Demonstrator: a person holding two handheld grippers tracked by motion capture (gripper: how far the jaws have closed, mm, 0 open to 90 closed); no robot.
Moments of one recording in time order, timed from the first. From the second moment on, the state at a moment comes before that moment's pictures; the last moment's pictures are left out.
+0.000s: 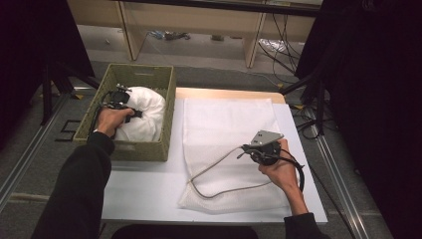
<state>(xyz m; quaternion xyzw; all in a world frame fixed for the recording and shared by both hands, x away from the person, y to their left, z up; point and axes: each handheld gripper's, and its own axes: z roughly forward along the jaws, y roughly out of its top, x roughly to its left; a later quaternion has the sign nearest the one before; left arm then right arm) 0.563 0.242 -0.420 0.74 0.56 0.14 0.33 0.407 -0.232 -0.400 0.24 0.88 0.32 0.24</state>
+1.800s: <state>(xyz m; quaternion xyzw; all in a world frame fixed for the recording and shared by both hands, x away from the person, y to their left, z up) 0.400 0.223 -0.230 0.69 0.39 0.02 0.62 0.417 -0.236 -0.389 0.25 0.87 0.33 0.25</state>
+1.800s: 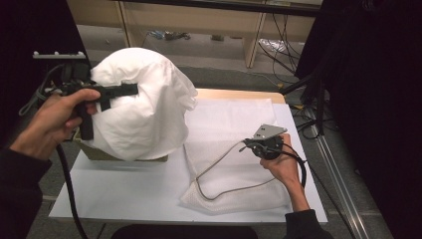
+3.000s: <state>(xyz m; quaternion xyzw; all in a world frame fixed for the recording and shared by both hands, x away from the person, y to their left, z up) 0.291 0.089 -0.327 0.77 0.22 -0.11 0.58 0.430 -0.233 -0.378 0.27 0.86 0.34 0.28</state>
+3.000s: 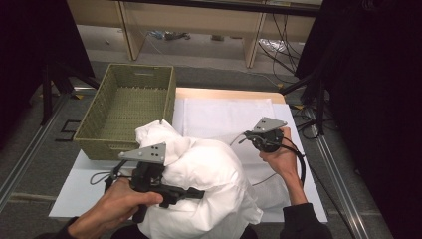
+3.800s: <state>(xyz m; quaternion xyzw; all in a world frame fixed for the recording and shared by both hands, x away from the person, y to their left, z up) 0.357 0.014 -0.398 0.82 0.27 0.00 0.50 0.409 -0.210 -0.351 0.22 0.87 0.33 0.31</state>
